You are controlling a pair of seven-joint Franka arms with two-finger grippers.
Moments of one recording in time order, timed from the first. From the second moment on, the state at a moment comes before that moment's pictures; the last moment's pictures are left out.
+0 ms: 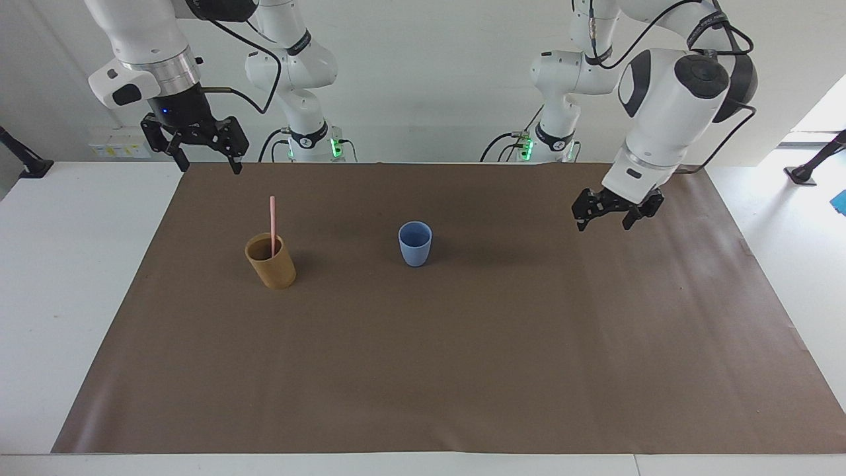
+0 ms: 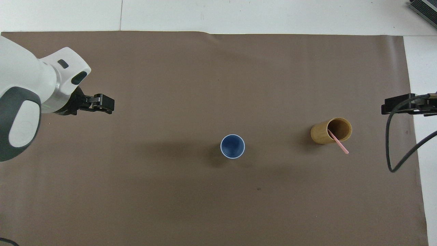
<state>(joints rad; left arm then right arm) -0.17 0.05 0.01 -1.73 -0.01 1.76 -0.10 0.07 -0.04 -0.08 -1.57 -0.02 1.58 0.06</state>
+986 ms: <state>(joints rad) 0.01 -0.15 0.00 -1.61 -0.01 1.45 0.20 0.07 -0.04 -0.08 -1.57 -0.02 1.58 0.06</state>
